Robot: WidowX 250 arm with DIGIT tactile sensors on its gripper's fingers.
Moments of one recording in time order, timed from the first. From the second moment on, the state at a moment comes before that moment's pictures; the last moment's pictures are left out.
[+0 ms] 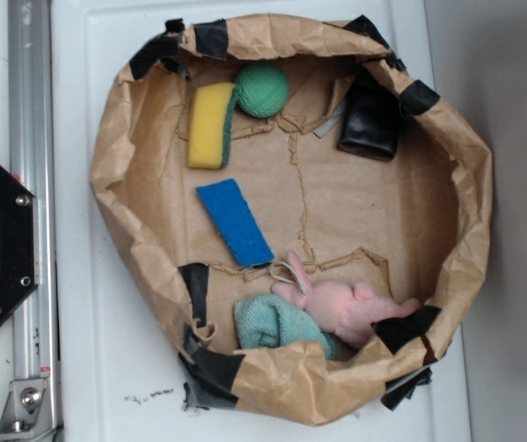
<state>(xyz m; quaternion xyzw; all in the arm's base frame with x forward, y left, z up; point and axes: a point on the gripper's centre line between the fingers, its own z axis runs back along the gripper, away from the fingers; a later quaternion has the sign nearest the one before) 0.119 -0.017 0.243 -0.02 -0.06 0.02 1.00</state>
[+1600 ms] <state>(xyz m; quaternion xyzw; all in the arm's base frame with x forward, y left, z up) 0.228 -0.002 0.059 -0.02 -0.01 -0.44 0.90</state>
